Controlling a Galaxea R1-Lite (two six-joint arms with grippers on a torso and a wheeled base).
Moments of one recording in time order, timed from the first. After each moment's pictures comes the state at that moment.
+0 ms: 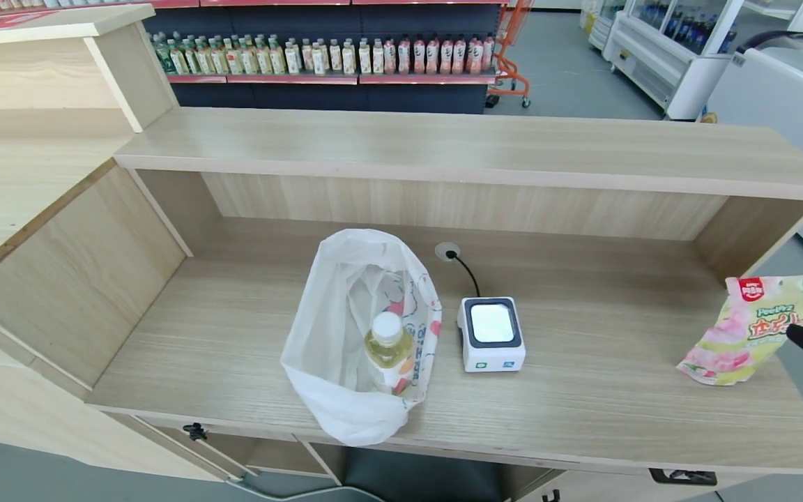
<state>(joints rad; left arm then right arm) 0.00 0.00 0.00 0.00 -0.02 0.00 0.07 0.84 -0.49 -0.16 -0.10 0.15</state>
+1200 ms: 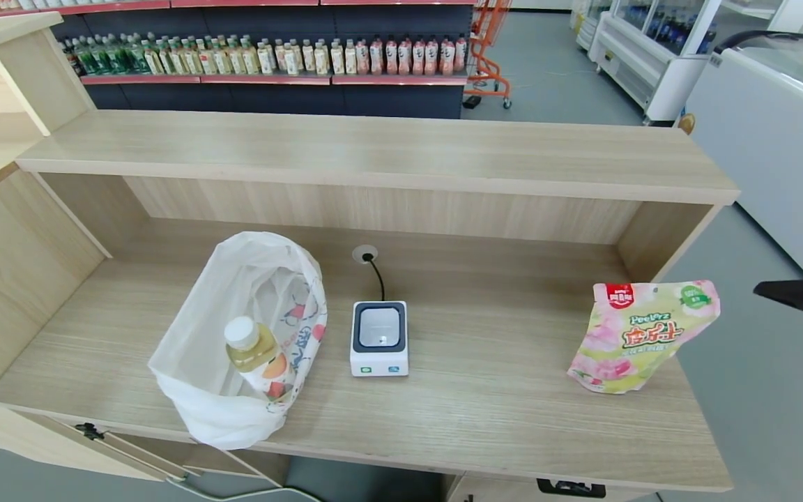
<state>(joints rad) 0.00 0.00 0.00 0.00 -0.02 0.00 -0.01 1.10 -0.68 -0.03 -0.10 0.63</state>
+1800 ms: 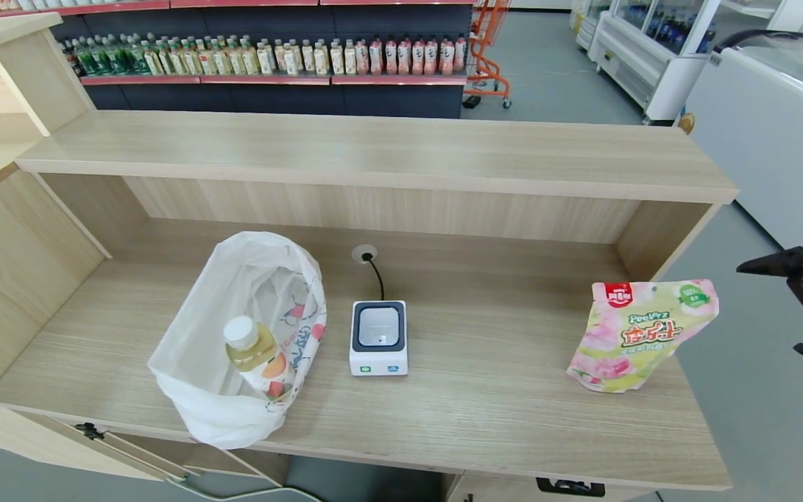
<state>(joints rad) 0.00 0.00 0.00 0.00 -0.02 0.00 -0.01 1.29 -0.85 0.10 -0.15 0.93</state>
